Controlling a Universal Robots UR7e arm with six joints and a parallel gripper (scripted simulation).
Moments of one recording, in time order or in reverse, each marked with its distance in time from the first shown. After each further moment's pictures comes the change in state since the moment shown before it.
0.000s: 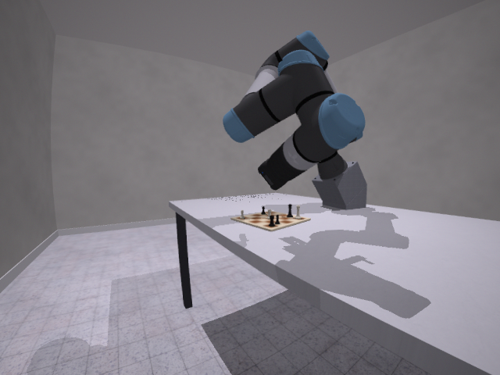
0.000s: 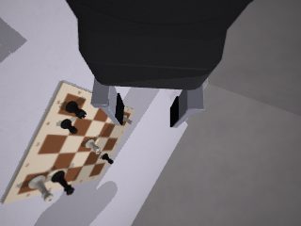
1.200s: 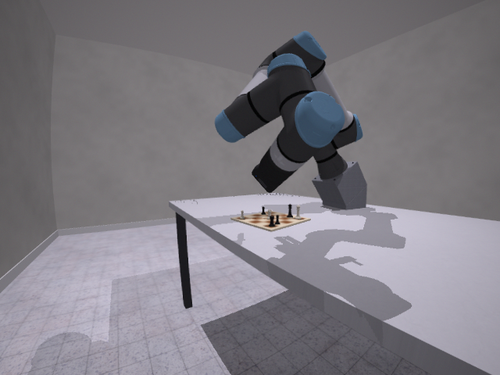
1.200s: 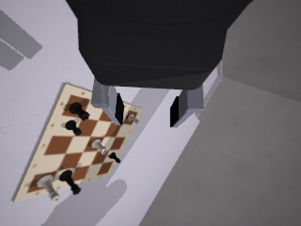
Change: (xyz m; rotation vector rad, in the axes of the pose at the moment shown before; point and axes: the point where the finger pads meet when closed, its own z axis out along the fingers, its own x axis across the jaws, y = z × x) arm 0.000 0.010 0.011 0.038 0.076 -0.019
